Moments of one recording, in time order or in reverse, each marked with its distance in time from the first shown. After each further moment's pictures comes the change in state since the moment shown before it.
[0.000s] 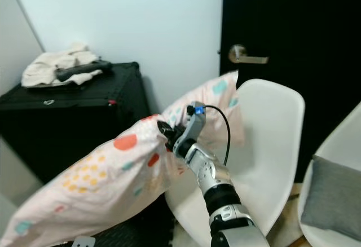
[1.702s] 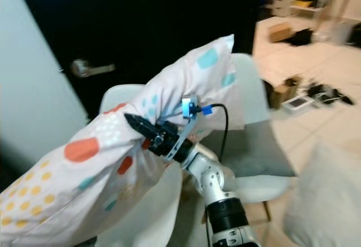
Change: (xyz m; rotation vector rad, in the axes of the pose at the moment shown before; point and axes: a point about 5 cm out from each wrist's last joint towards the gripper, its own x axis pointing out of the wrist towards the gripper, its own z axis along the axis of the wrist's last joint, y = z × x) left arm -0.001 -0.006 -0.005 -0.021 0.027 -0.020; right arm -0.031 0.078 0.018 -0.005 -0.072 0.787
